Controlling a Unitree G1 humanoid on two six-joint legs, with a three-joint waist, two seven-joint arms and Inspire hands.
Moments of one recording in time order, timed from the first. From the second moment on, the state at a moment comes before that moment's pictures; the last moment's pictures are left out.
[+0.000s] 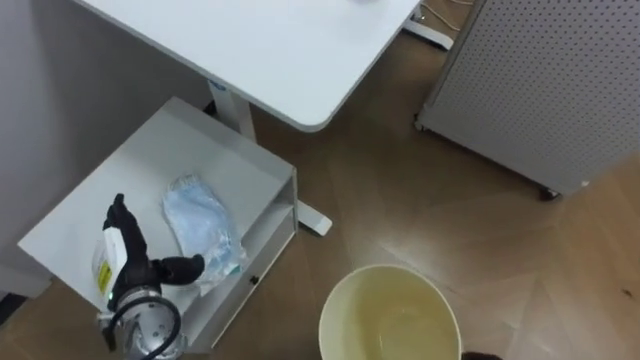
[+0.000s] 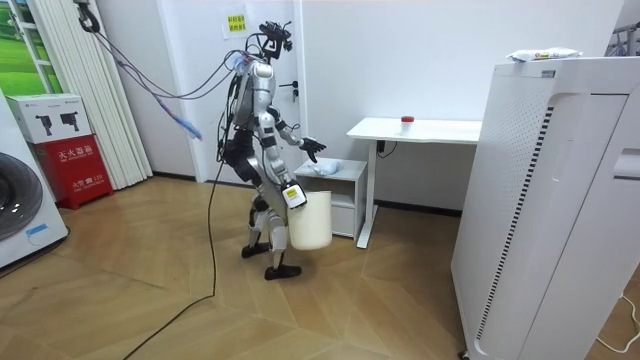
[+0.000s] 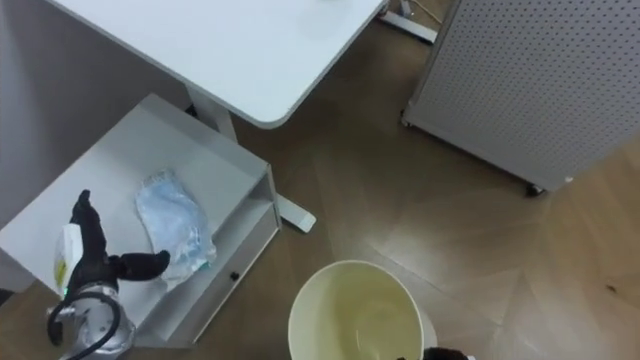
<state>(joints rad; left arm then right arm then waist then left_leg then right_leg) -0.55 0.25 -0.17 1.16 0.13 -0.25 0.69 -0.25 -0.24 0.29 1.21 0.45 -0.19 -0.05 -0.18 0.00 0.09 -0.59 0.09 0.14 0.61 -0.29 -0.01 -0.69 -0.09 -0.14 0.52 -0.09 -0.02</state>
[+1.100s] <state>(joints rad) -0.61 0.33 -0.28 1.28 0.41 -0.21 0.76 -0.25 -0.25 0.31 1.16 0.63 -0.19 -0.03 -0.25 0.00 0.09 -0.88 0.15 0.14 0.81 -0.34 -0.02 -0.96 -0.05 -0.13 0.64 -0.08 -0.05</state>
